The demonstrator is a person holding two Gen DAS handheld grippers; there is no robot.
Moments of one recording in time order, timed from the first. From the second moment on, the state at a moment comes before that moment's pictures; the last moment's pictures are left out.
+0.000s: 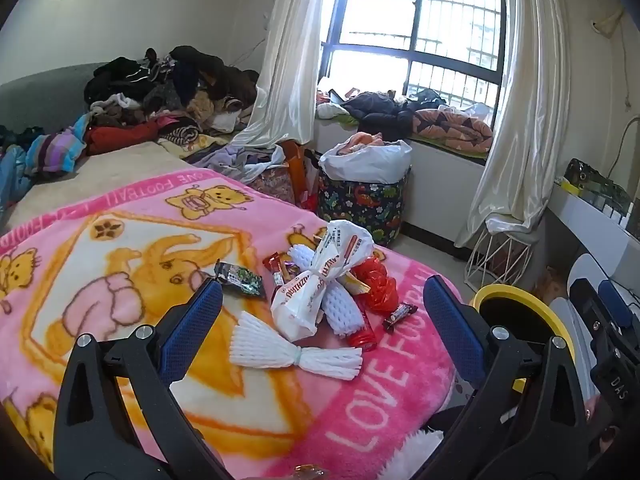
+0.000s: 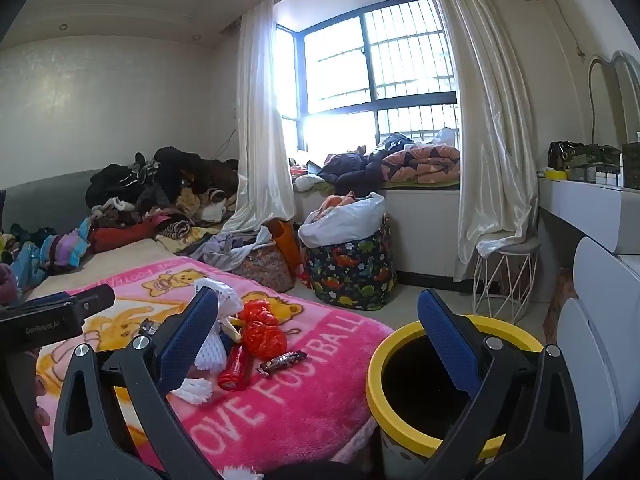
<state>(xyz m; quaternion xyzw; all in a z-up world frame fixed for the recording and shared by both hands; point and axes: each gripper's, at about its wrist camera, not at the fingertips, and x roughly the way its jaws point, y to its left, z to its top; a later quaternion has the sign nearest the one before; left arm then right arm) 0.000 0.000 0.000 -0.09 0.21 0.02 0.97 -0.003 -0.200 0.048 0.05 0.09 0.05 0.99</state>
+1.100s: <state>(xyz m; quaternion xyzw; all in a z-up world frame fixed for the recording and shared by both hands) -0.004 -0.014 0.010 -0.08 0.20 0.00 0.98 -0.006 -0.210 0.053 0.05 0.10 0.04 0.99</state>
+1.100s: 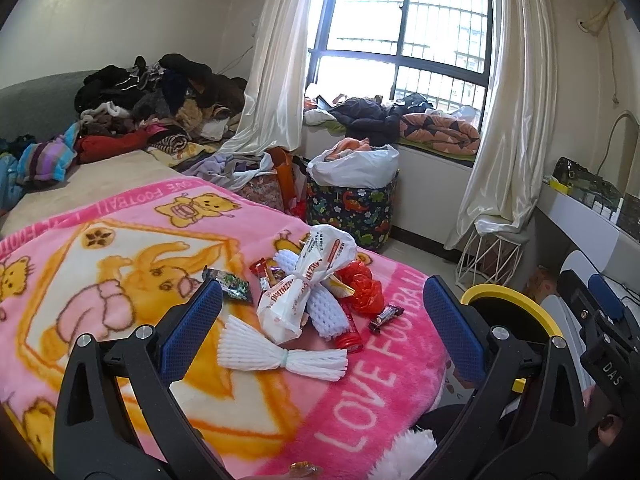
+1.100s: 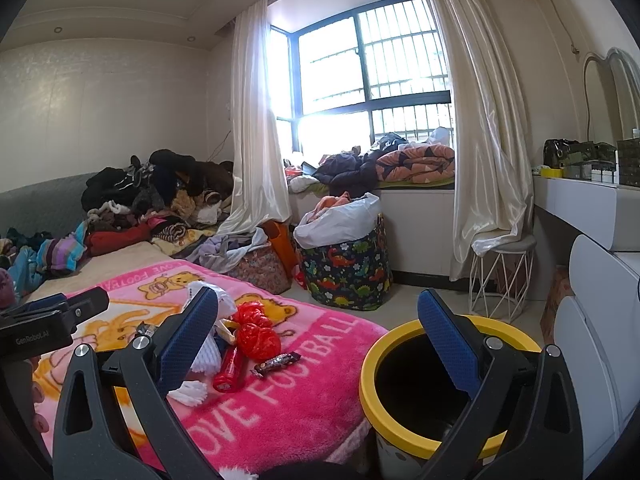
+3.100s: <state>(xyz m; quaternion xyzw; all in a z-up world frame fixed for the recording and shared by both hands) 0.030 0.074 -0.001 -0.12 0.19 0.04 0.97 0.087 -0.133 0.045 0.02 0.18 0.19 0.96</state>
